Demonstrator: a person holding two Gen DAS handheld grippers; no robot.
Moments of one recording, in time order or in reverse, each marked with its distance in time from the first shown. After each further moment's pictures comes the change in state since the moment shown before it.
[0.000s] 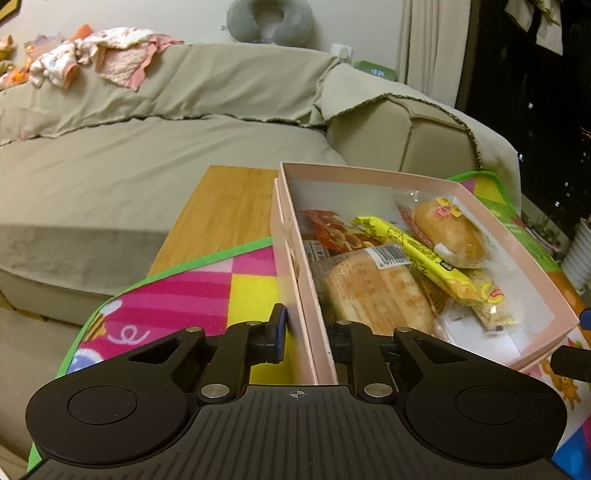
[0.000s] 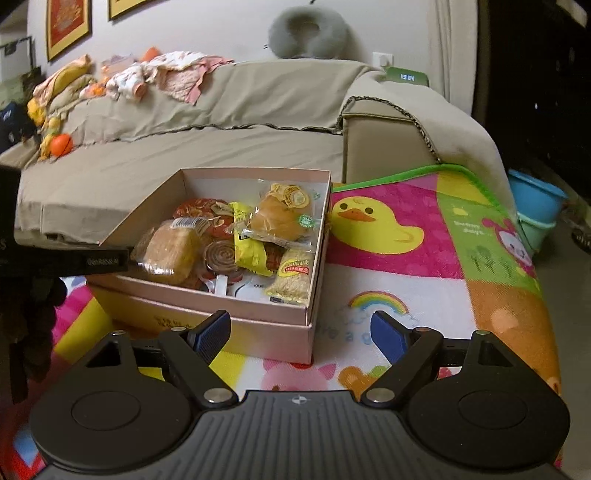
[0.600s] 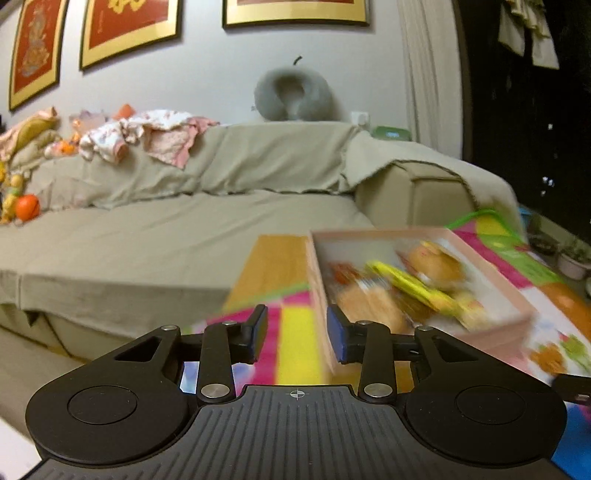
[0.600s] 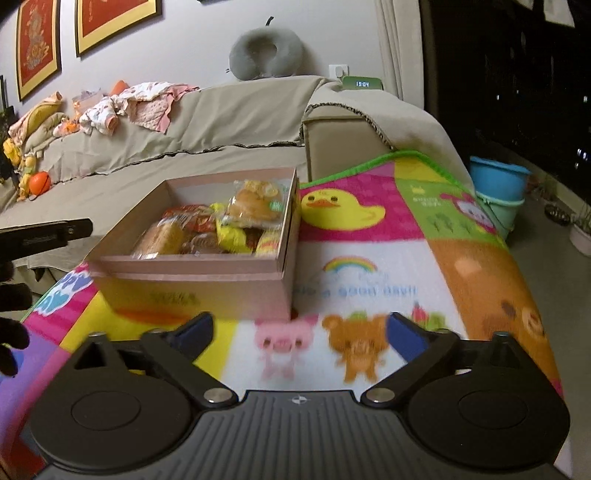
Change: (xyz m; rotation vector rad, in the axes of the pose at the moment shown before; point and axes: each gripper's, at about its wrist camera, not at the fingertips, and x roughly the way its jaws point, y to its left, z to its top) left arm -0.114 -0.027 -0.041 0.064 -0.229 0.150; right arm -0.039 -0.002 -0.052 0.116 -0.076 -0.068
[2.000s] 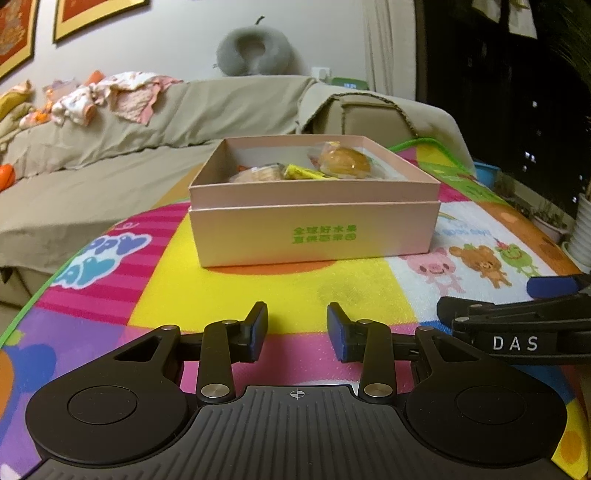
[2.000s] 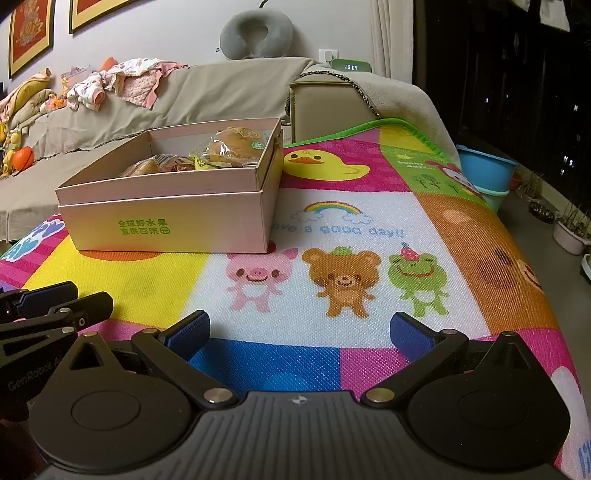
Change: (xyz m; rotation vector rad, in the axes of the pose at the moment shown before) left arm -0.013 -0.080 -0.079 0.017 0.111 -0.056; right arm 0.022 -0.001 -0.046 -0.036 0.025 -0.079
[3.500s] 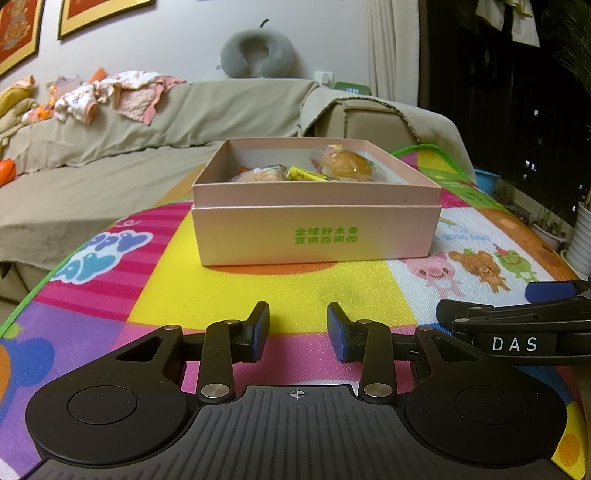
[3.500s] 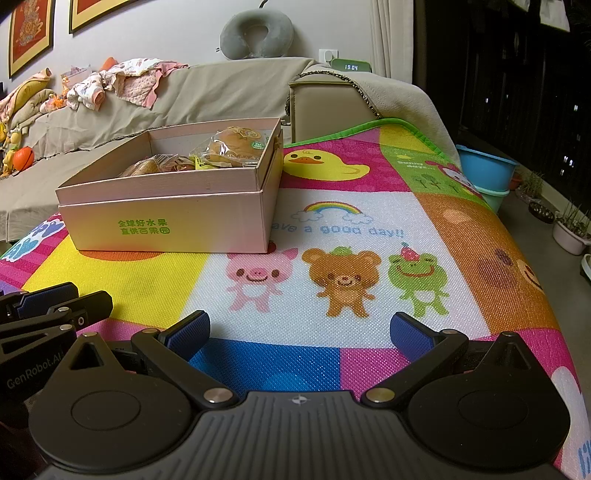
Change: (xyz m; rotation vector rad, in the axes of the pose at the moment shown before) left arm 0.000 0.003 -0.002 -0.016 -0.013 -0.008; right arm 0.000 0.000 0.000 0.000 0.000 0.000
